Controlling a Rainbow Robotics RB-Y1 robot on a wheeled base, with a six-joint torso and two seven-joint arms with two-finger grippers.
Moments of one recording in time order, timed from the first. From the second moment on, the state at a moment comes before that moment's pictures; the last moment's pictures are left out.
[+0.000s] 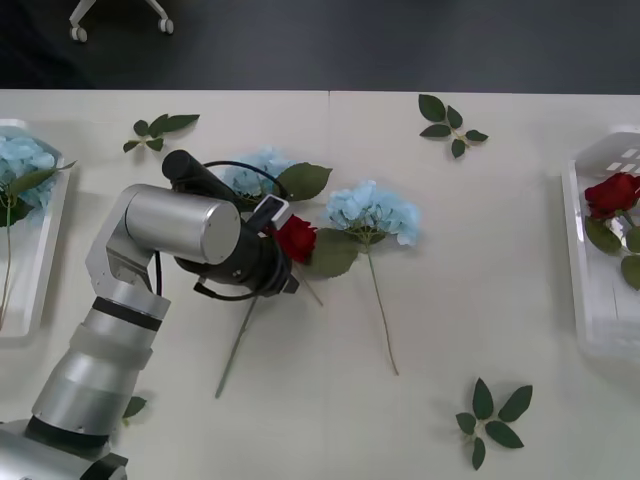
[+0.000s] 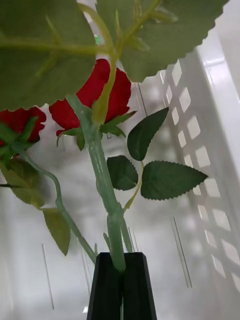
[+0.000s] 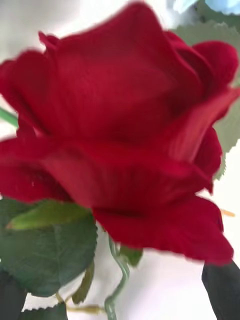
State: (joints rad) right arm 0.16 -1.07 -0.28 -1.34 -1.45 0.76 1.75; left arm -0.43 0.15 -0.20 -1.55 0.40 1.45 -1.77
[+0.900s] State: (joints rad) right arm 0.13 -1.07 -0.23 -1.32 -1.32 0.74 1.75; left arm -0.43 0.15 -0.20 -1.57 0.40 1.44 -1.77
